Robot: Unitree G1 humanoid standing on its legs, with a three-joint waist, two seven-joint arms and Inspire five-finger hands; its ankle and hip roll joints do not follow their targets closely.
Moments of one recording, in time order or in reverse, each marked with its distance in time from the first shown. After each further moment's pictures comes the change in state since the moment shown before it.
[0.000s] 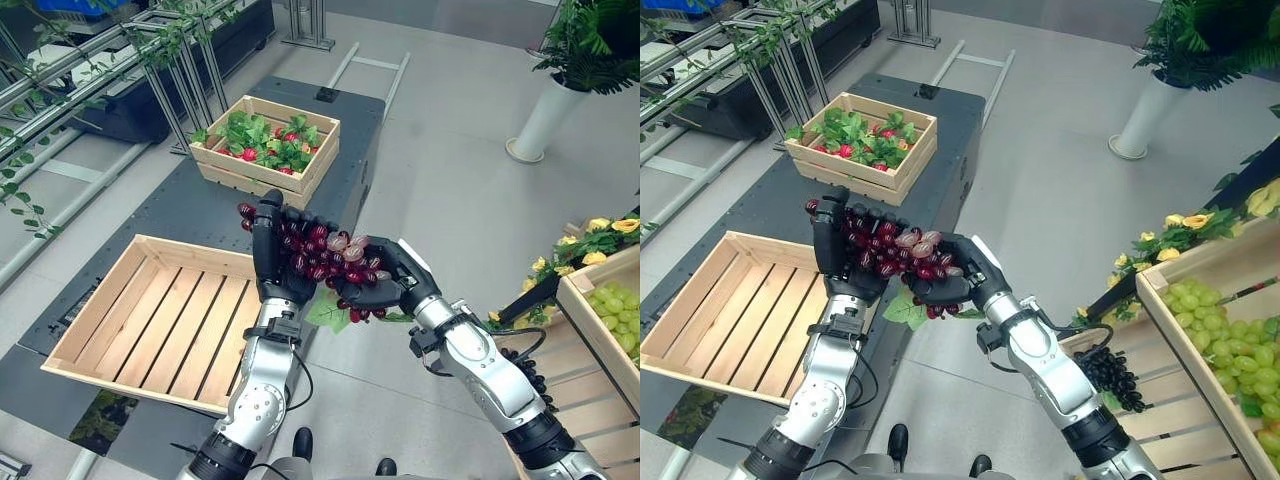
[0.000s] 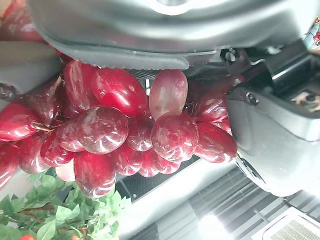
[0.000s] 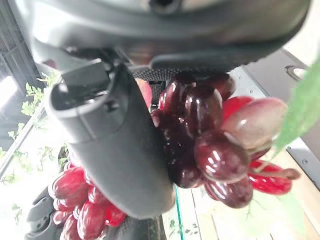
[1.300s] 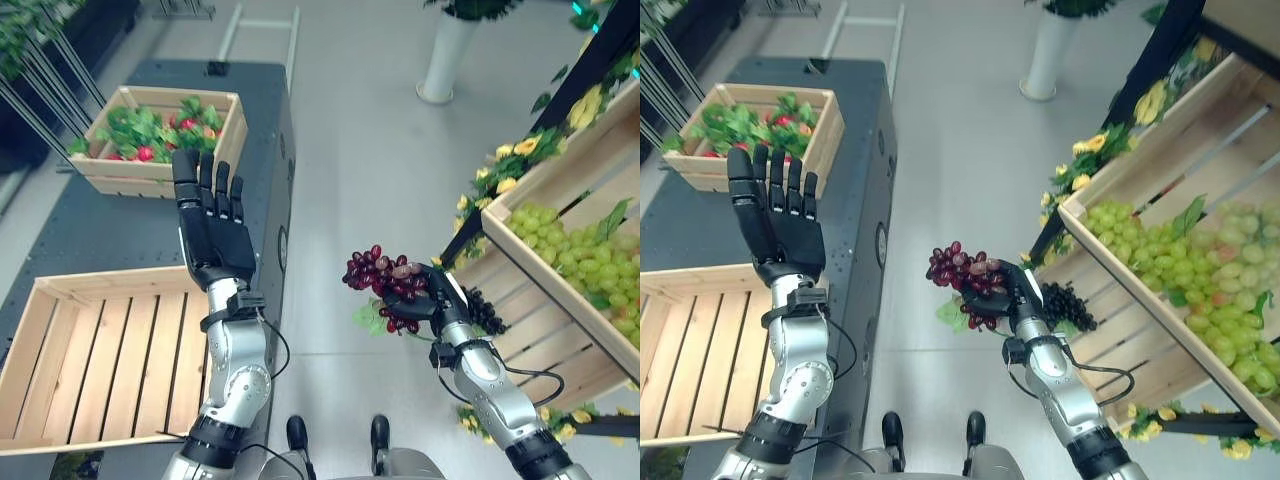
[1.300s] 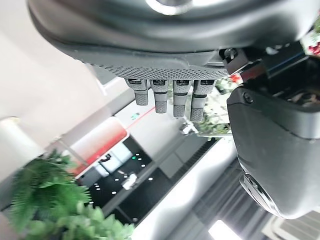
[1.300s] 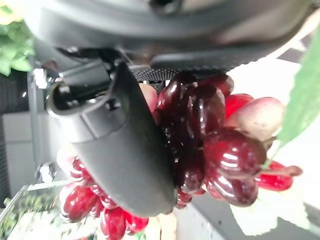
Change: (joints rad) left arm -0.126 -0.007 0.157 0.101 0.215 -0.230 0.210; right arm 0.040 0.054 -0.091 0.366 0.135 -0.209 -0.168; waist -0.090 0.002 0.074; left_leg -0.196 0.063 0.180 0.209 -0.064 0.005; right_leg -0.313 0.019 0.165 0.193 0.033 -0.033
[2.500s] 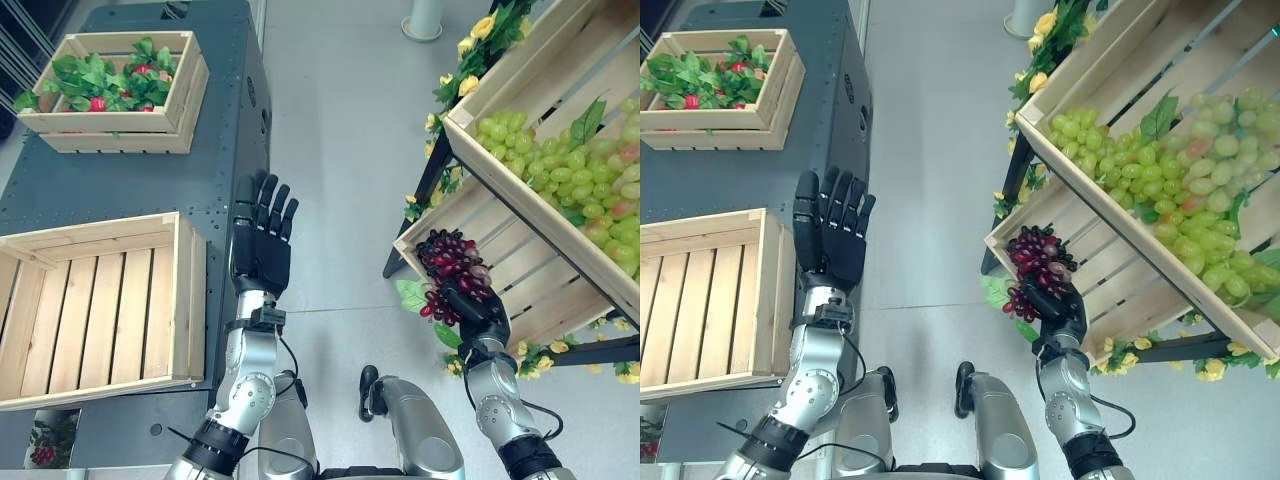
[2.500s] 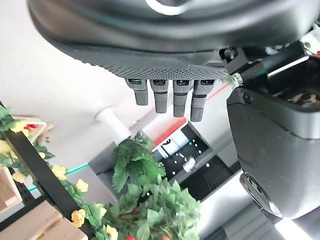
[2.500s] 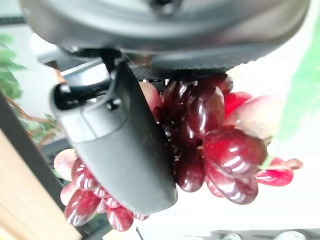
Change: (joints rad) left arm 0.096 0.023 -0.071 0.025 -0.125 0.165 -0.196; right arm 0.078 0.091 -0.199 0.205 0.425 -0.248 -0.065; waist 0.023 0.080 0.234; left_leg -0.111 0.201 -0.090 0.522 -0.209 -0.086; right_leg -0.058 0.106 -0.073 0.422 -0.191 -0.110
